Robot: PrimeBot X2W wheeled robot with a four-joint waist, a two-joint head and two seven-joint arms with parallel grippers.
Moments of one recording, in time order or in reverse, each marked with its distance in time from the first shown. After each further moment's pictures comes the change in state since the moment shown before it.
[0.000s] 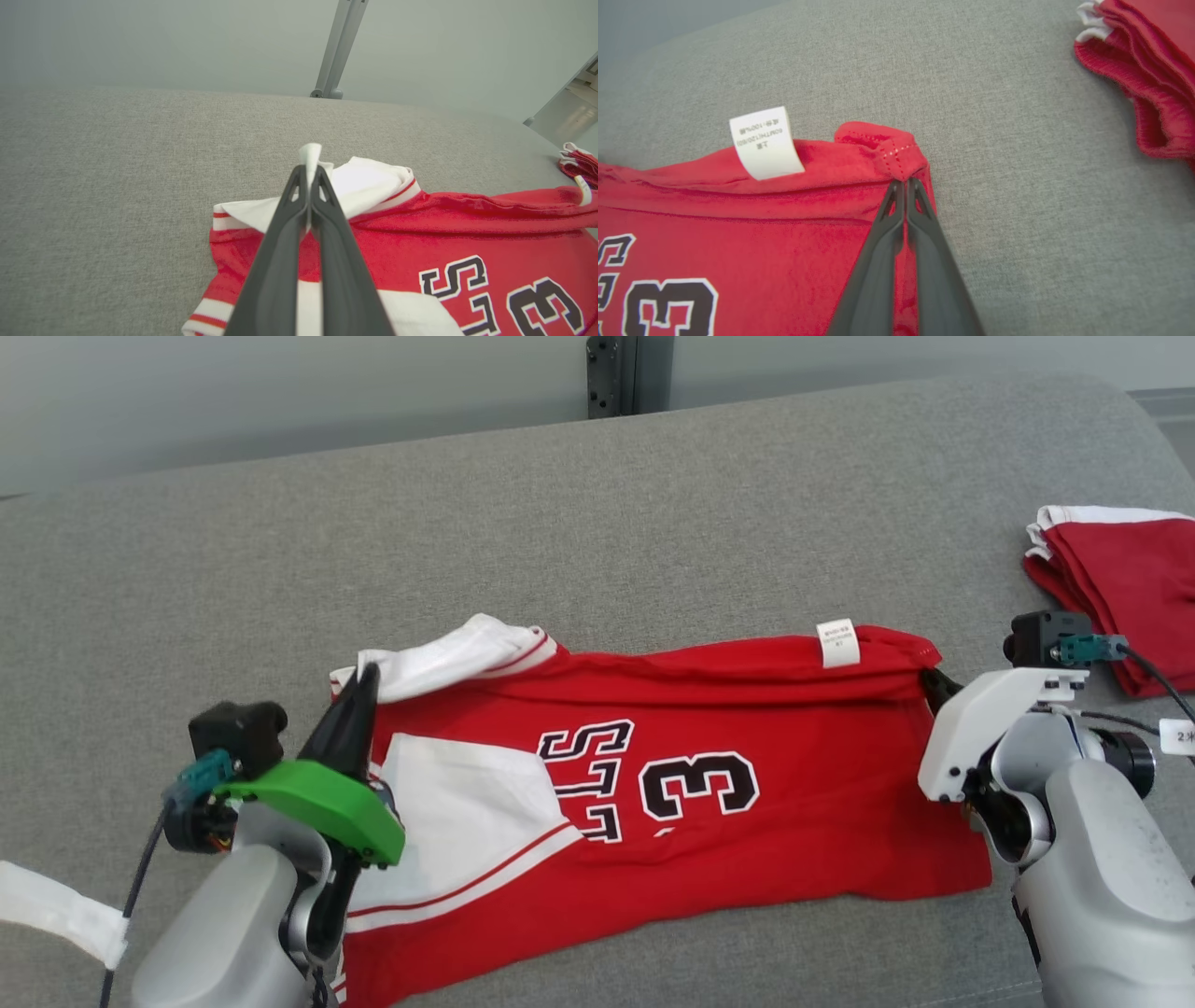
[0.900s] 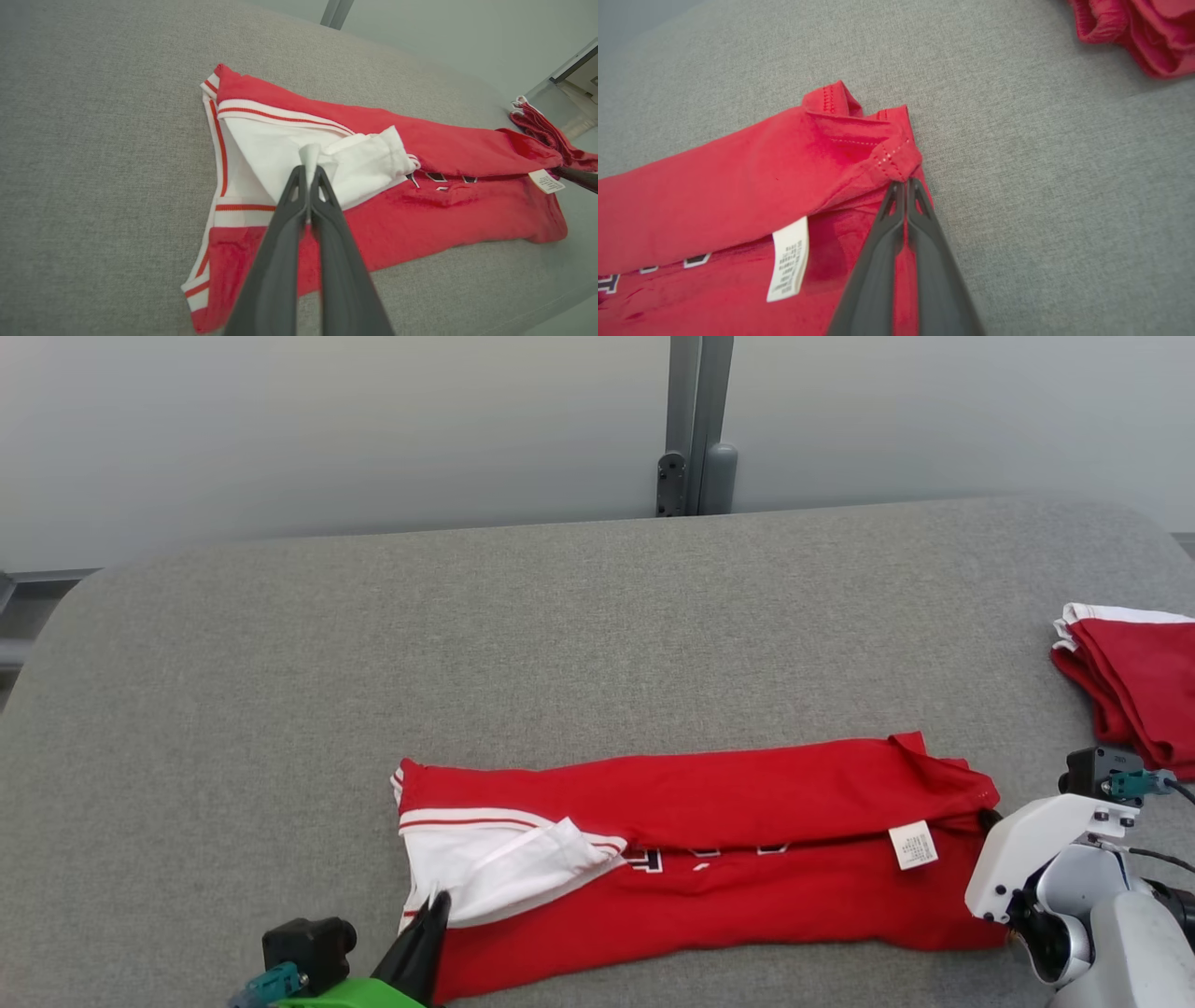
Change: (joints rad) left arm 0.451 0.067 -0.069 -0.404 -0.067 0.177 0.106; right arm 0.247 0.081 -0.228 -0.103 -0.101 0.000 0.087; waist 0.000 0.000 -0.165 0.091
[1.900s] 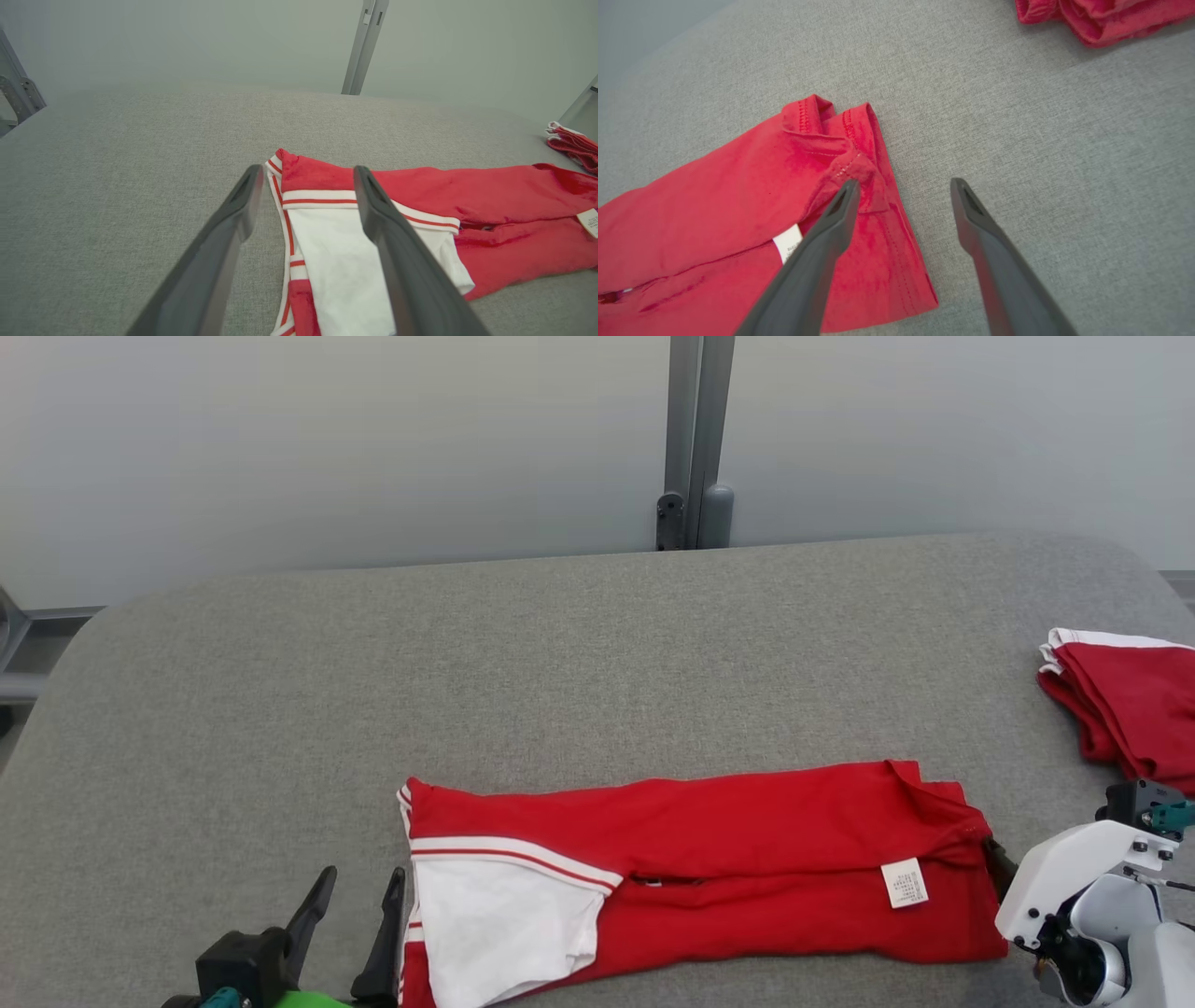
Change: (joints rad) left arm 0.042 0.059 0.079 -0.029 0.156 0.034 -0.118; right arm 0.056 0.006 -0.077 -0.039 0.037 0.000 0.060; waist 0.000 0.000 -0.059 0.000
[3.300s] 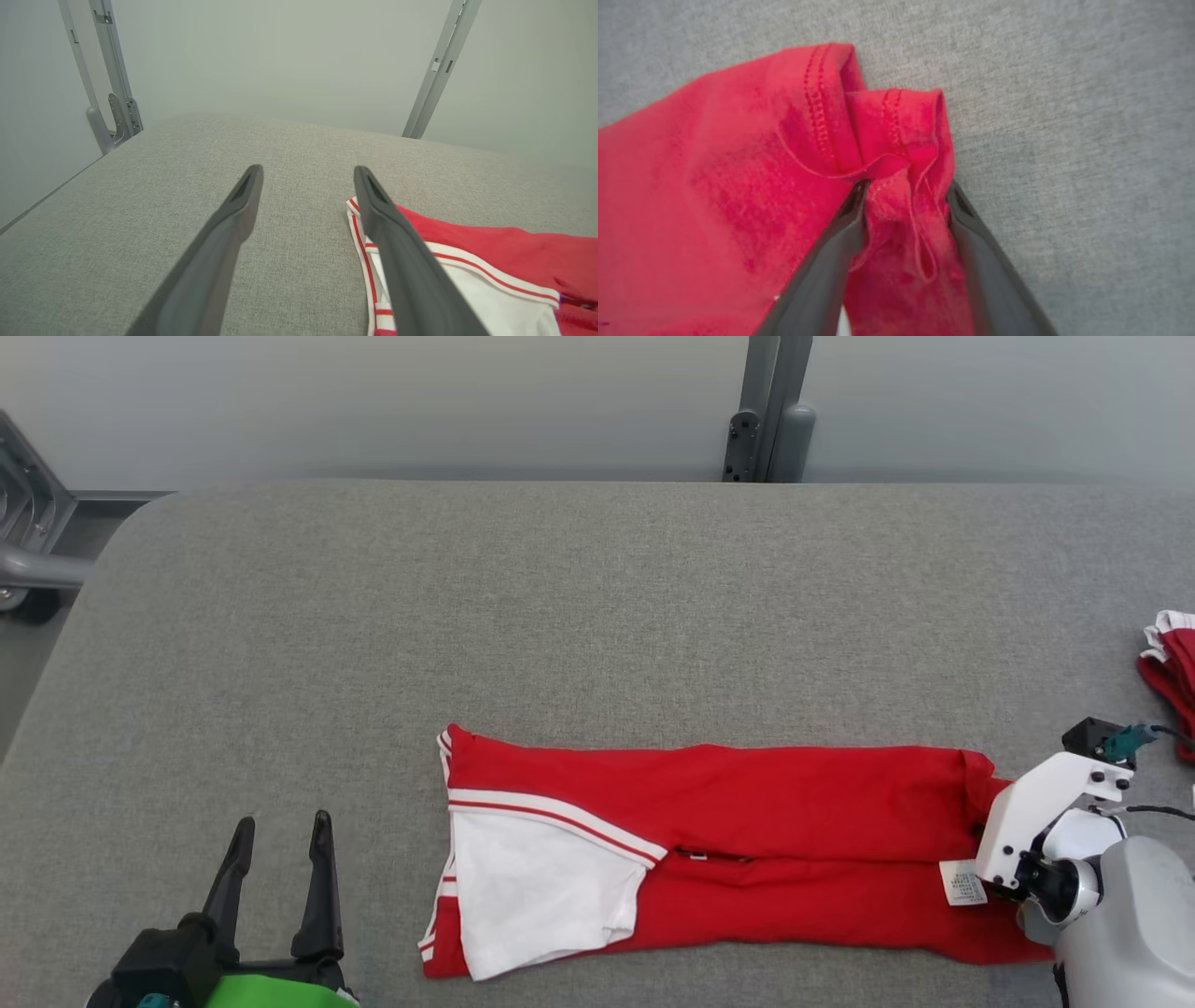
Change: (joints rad) left arm 0.085 -0.243 0.439 -0.049 0.317 -0.182 -0.004; right arm -0.213 -0.026 0.005 0.242 -0.091 -0.007 0.208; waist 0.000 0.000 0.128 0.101
